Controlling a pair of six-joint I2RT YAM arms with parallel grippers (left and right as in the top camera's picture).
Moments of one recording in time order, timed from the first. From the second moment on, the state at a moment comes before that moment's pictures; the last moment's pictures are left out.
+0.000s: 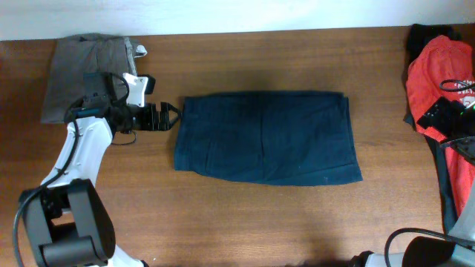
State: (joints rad) left arm 0.13 1.79 1.24 -0.57 0.65 0.16; right arm -0.47 1.57 1.78 -1.54 0.13 0.37
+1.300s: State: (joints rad) left arm 0.05 2.04 1.28 -0.64 0.71 0.16; right arm -0.47 1.57 1.78 -1.54 0.13 0.37
